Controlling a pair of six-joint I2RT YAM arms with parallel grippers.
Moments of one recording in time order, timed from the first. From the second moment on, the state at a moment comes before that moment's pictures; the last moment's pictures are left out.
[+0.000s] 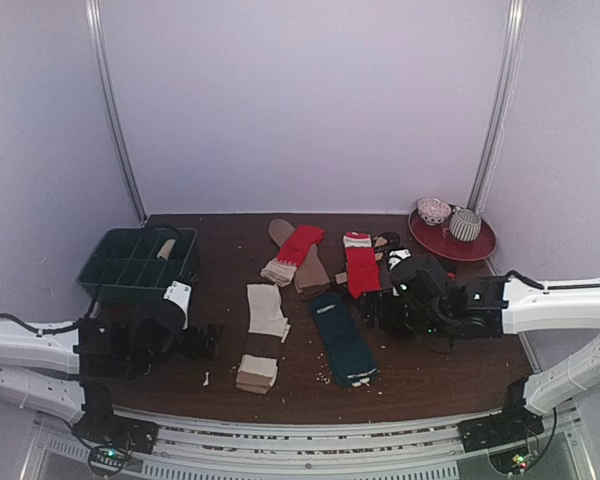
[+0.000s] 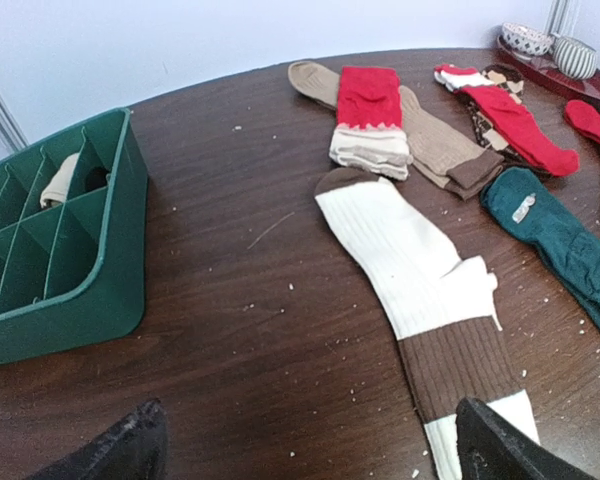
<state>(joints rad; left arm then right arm) -1.10 0.95 0.45 -0.17 -0.68 -0.43 1.03 1.26 0.81 -0.29 0.53 0.57</state>
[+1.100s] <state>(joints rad) -1.10 0.80 0.27 0.03 -0.40 -0.31 1.23 1.85 0.96 0.30 -0.15 -0.34</state>
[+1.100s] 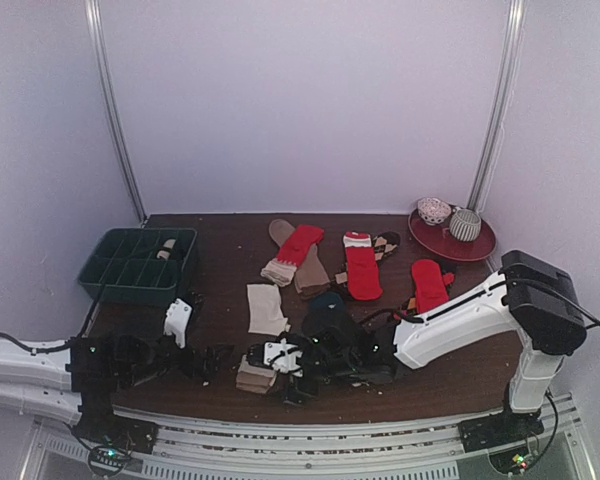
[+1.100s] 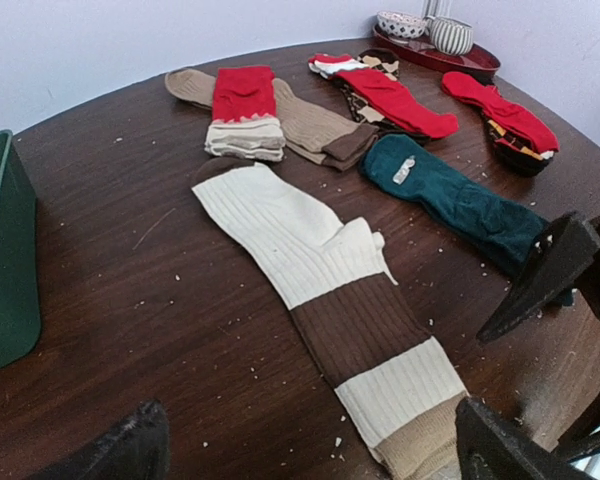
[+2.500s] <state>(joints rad) -1.10 0.95 0.13 0.41 -0.18 -0.28 1.03 2.01 1.00 0.27 -0.53 0.37</state>
